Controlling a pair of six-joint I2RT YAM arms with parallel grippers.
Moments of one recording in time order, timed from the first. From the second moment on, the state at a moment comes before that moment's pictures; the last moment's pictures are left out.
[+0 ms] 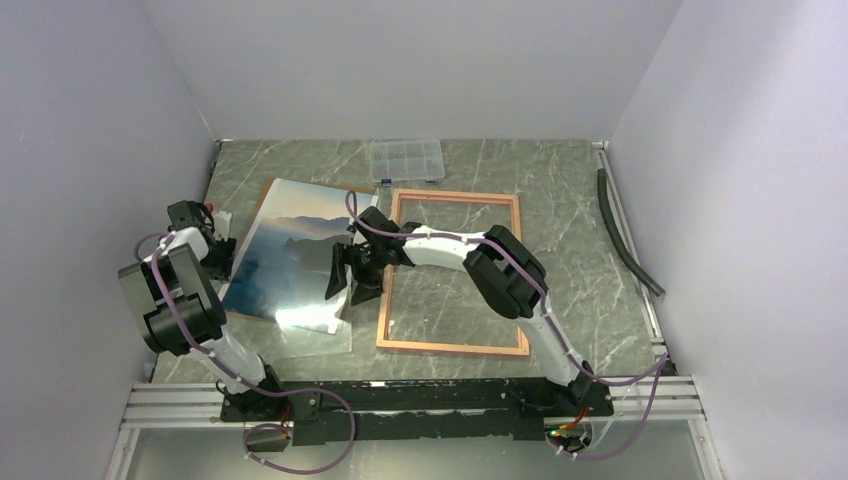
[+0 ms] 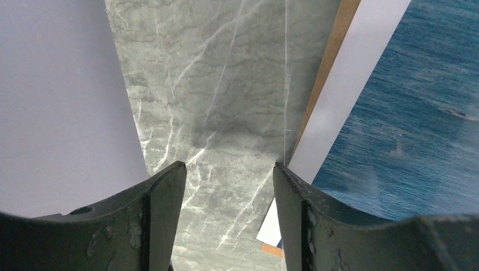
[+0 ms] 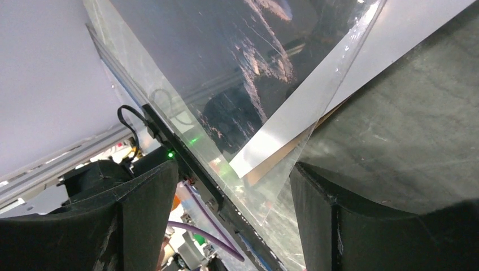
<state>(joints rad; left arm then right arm) 0.47 1.67 0.96 -0.41 -0.11 0.53 0.91 2.27 1.64 -0.30 -0.61 0.90</state>
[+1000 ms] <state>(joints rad) 0.44 1.64 0.91 -0.38 -0.12 0.56 0.90 2.15 1.48 0.08 -0.70 1.09</state>
